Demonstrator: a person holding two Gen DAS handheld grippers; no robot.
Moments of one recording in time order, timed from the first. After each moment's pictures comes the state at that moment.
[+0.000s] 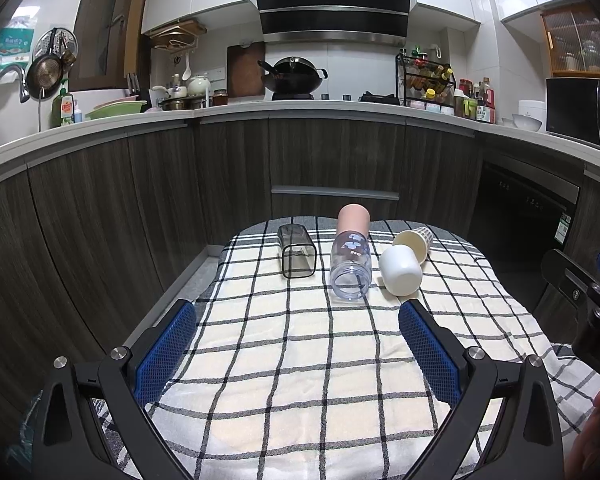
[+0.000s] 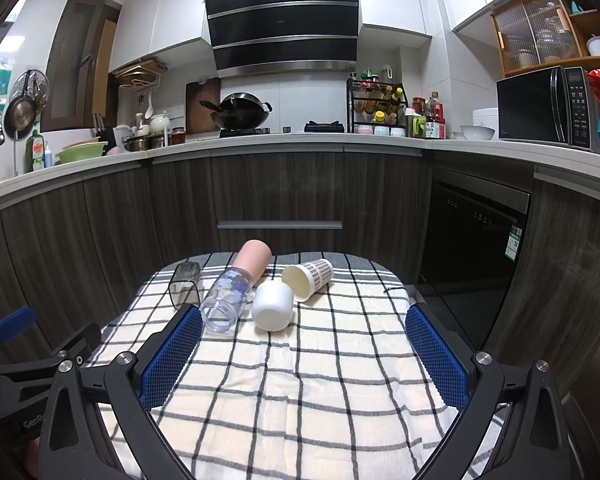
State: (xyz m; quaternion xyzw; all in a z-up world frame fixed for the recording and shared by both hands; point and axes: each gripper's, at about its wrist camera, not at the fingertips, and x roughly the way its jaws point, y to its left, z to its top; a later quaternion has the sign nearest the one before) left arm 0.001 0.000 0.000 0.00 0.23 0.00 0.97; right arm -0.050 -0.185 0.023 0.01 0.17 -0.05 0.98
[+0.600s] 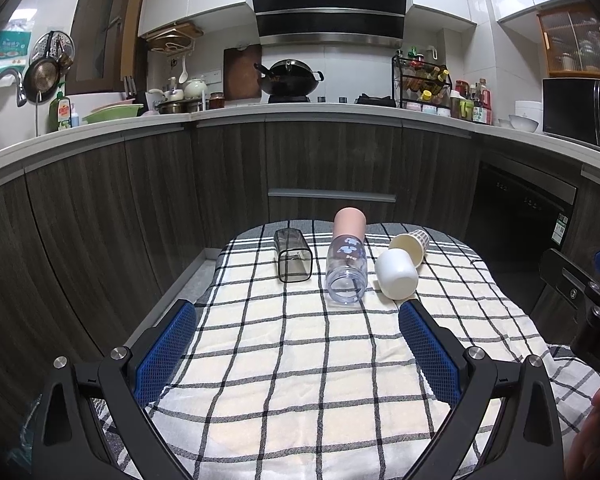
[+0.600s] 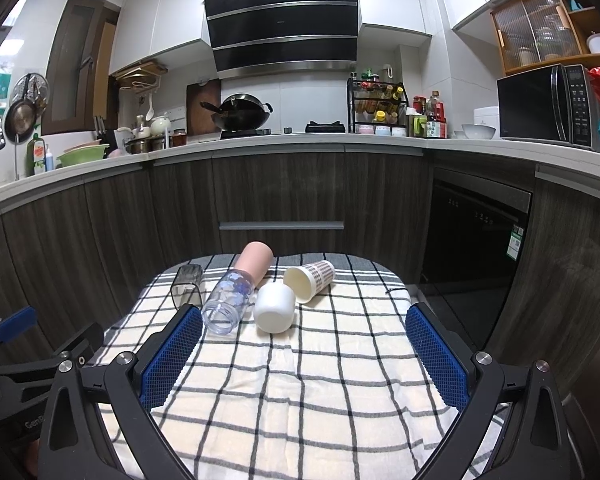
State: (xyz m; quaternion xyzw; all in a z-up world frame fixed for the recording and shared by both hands) left arm 0.002 -0.003 0.003 0.00 0.22 -0.01 0.97; right arm -0.047 -0.187 0.018 0.02 0.17 -0.04 0.98
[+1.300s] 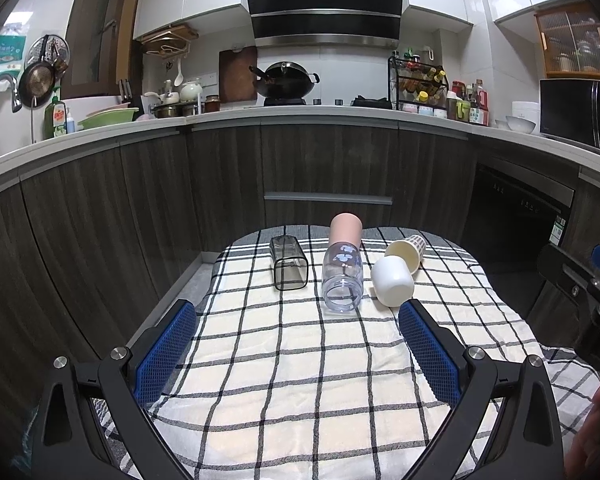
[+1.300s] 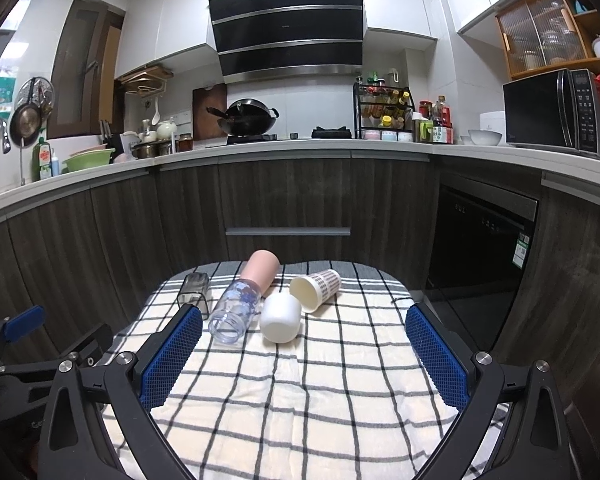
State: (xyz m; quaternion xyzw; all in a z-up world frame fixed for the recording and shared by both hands) left arm 0.009 -0.009 0.013 0.01 0.22 -0.02 0.97; right arm -0.045 -0.189 0.032 0.02 0.17 -0.03 0.99
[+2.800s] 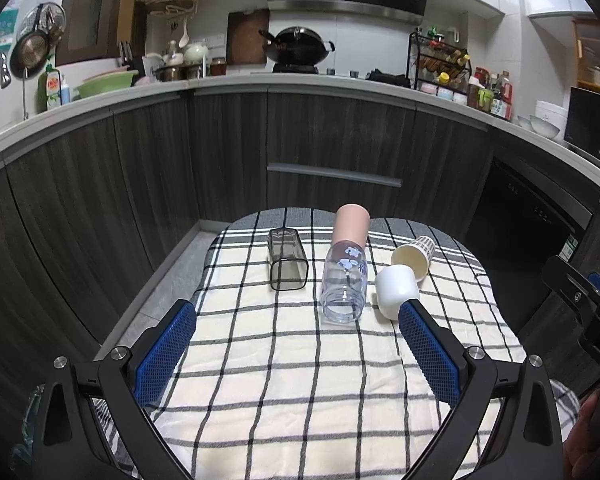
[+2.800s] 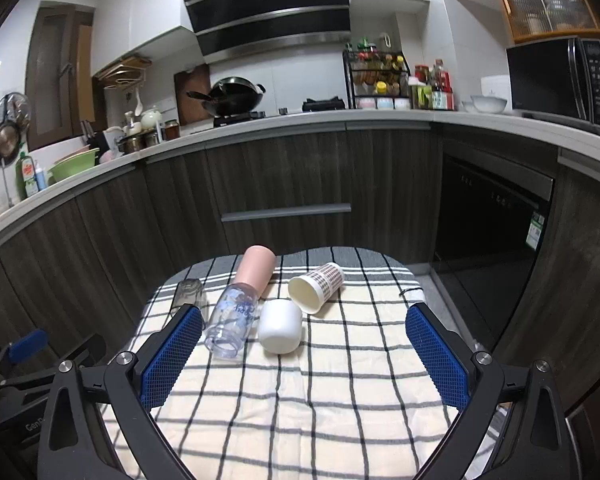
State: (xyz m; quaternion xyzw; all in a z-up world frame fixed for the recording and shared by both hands) left arm 0.082 -0.007 0.042 -0.03 0.30 0.00 0.95; right arm 0.028 -0.215 0.058 0.06 0.23 -0.03 0.97
